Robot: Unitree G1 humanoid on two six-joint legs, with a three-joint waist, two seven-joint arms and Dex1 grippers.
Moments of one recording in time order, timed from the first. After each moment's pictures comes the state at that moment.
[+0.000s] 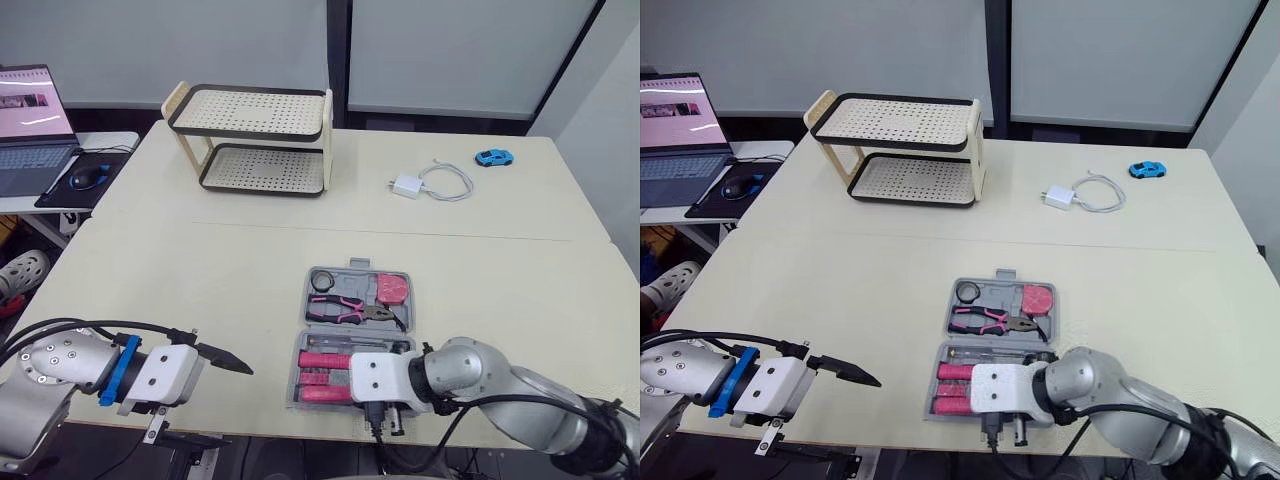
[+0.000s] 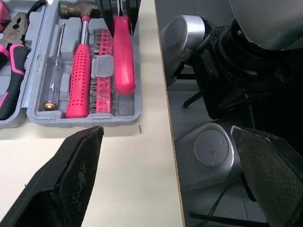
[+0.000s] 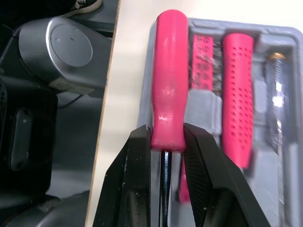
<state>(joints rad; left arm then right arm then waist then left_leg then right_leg) 0.22 1.08 0.16 -0.36 -0.42 0.01 -1.53 -0.42 -0.69 0.85 -0.75 0.04 1.02 0.81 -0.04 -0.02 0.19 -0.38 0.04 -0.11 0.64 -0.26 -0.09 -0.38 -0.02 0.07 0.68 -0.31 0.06</state>
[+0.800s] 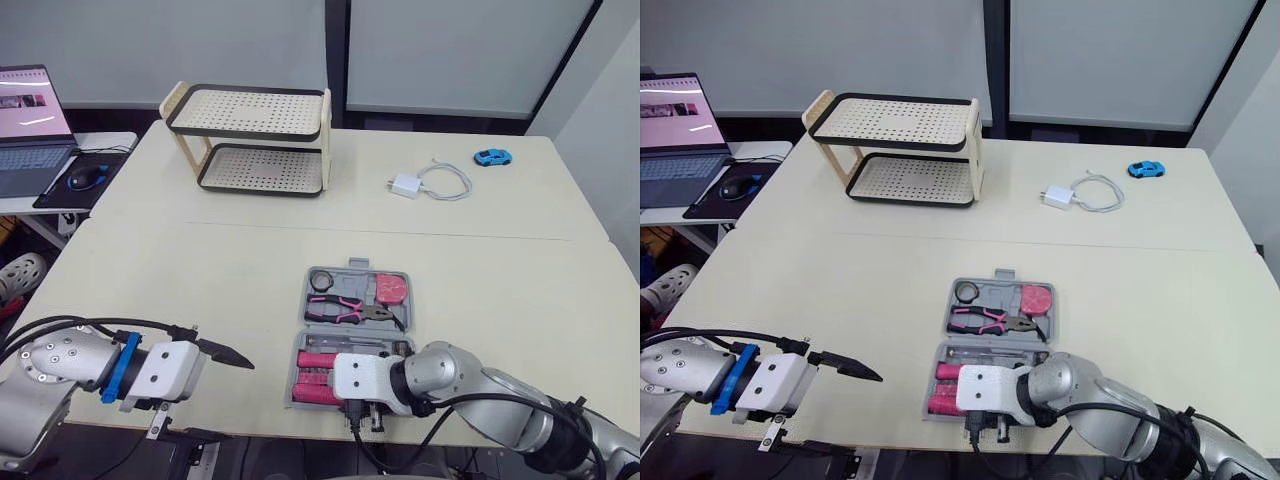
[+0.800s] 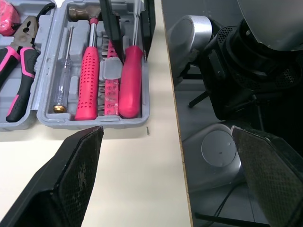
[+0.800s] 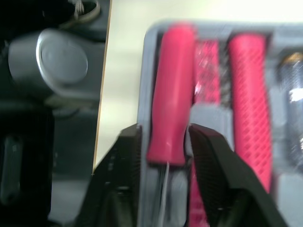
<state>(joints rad) 0.21 1.08 0.16 -0.36 -0.42 0.01 -1.51 -0.42 -0.57 0.83 -0.68 0.07 1.06 0.77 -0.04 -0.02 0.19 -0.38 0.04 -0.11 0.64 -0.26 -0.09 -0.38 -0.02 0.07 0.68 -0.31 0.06</state>
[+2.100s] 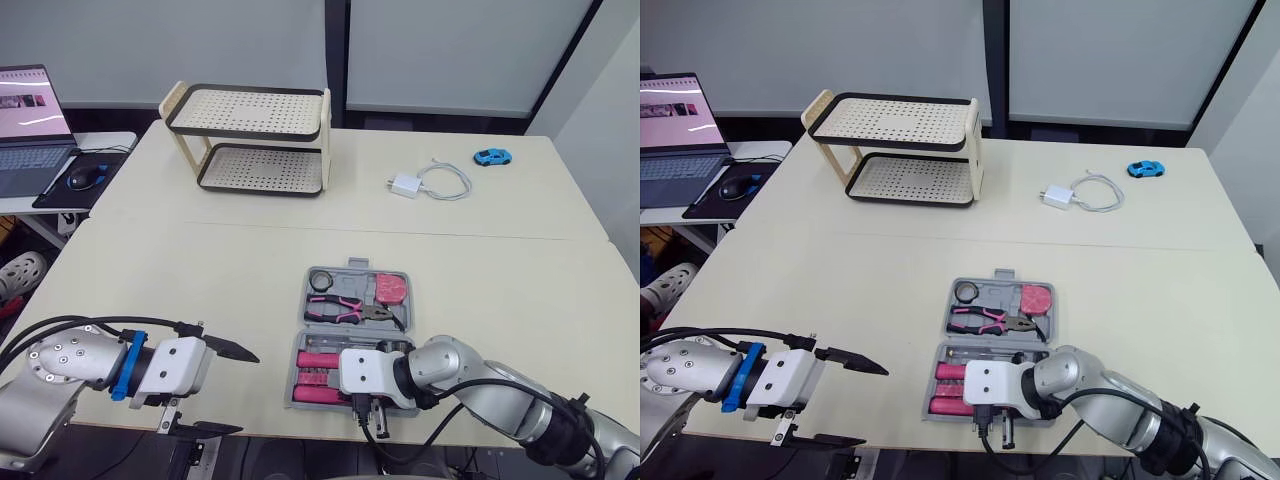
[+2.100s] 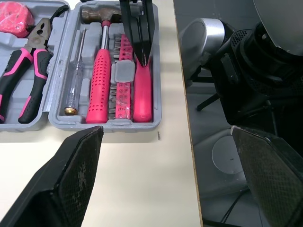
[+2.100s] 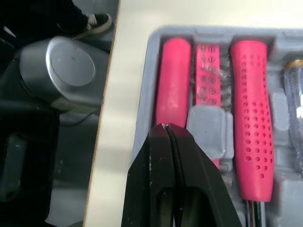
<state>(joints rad) 0.20 1.04 0.14 -0.36 -0.45 0.08 -1.40 -0.37 -0.63 0.75 -0.62 0.15 0.84 0.85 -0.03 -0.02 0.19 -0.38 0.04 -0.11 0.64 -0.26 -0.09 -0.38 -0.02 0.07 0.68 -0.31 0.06</state>
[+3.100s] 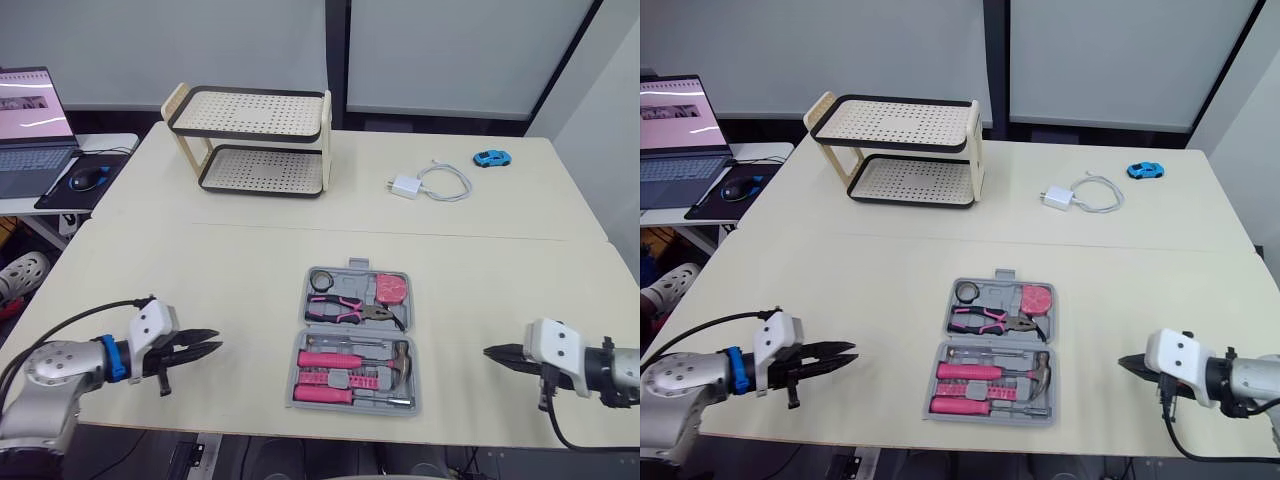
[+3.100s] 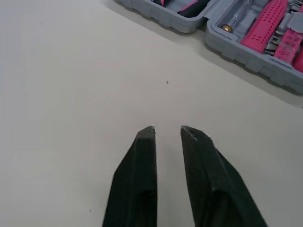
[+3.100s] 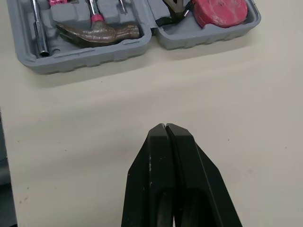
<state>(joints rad) 0.04 0.83 0.13 0.19 -0.29 -0.03 -1.23 0.26 -0.95 -0.16 -0.31 0.18 0.12 1.05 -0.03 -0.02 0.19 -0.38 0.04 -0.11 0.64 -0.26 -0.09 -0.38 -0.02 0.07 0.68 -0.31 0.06</state>
